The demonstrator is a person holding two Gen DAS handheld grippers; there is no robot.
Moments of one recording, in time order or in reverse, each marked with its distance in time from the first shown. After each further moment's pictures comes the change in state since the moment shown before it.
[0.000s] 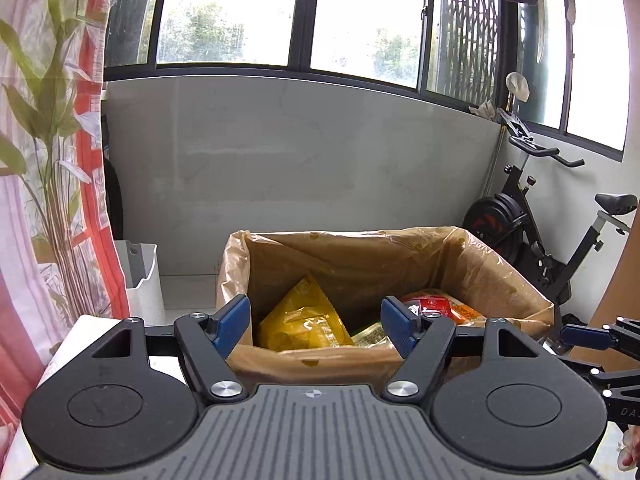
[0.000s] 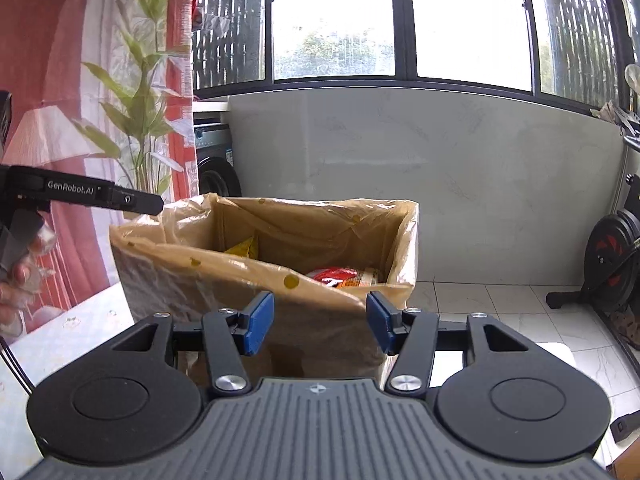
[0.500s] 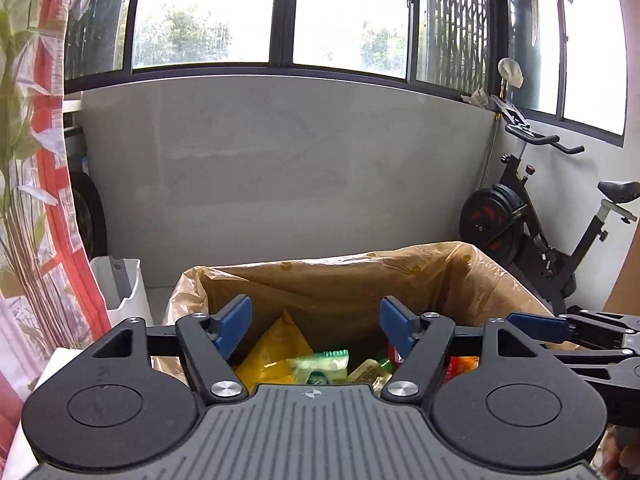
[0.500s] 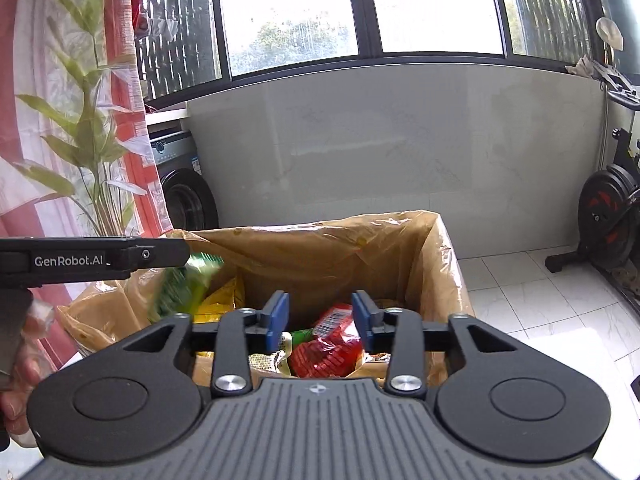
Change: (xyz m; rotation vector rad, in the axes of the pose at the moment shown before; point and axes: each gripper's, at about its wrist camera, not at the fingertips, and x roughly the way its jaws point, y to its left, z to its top) left arm 0.069 -0.027 0.026 0.064 0.006 -0.005; right arm 0.086 0.002 0.043 0.180 0.036 -0.059
